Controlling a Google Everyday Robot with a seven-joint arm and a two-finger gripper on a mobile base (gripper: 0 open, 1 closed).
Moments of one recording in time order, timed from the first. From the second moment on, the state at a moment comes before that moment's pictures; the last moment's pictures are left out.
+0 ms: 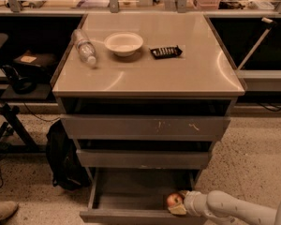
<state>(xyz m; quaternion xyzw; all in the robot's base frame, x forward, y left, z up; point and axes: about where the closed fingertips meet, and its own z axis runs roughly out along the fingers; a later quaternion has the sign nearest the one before) 0.487 -0.182 0.207 -0.40 0.85 0.16 0.31</state>
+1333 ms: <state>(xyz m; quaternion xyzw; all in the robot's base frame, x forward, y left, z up) 0.534 -0.122 0.171 -0.42 0.84 0.16 0.30</state>
